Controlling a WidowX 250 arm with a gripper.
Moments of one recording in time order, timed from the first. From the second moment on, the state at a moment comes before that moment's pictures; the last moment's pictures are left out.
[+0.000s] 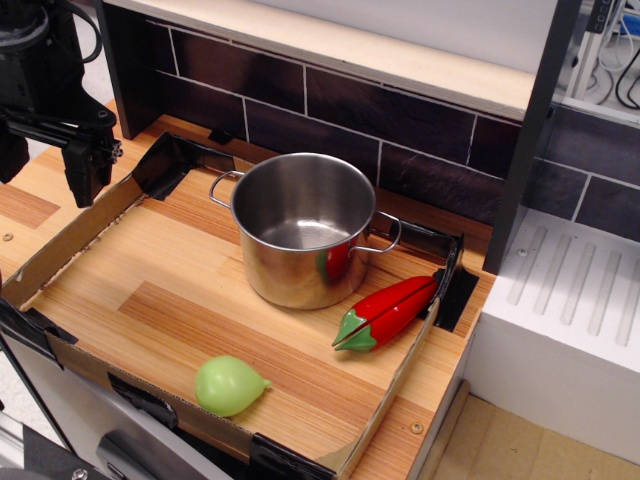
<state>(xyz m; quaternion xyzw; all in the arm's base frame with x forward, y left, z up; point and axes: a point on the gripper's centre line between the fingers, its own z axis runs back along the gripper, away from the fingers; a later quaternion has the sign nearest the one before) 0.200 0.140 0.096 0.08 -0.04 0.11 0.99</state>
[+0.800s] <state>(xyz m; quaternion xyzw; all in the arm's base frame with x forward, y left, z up) 0.219 0.124 0.104 0.07 -0.04 -0.10 0.99</state>
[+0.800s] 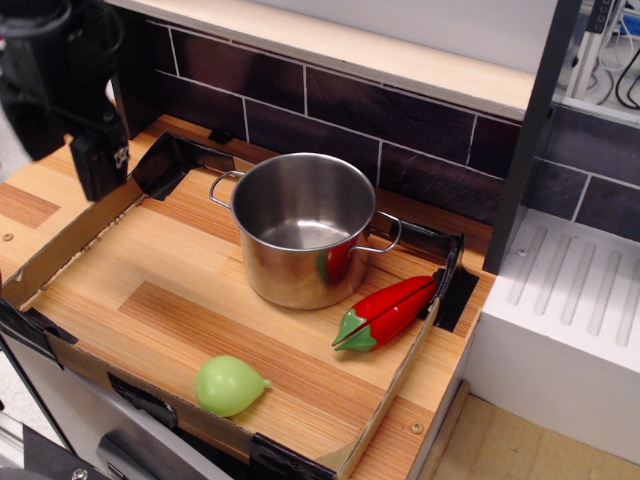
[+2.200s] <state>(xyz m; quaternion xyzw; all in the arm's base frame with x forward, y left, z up) 0.317 0.046 0.064 0.06 -0.05 -0.24 0.97</state>
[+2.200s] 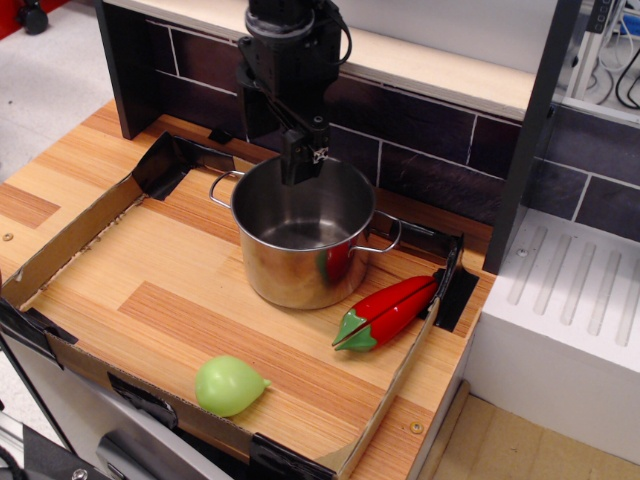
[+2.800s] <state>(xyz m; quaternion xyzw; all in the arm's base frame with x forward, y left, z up) 0.317 0.046 0.056 0.06 -0.04 -0.24 0.97</state>
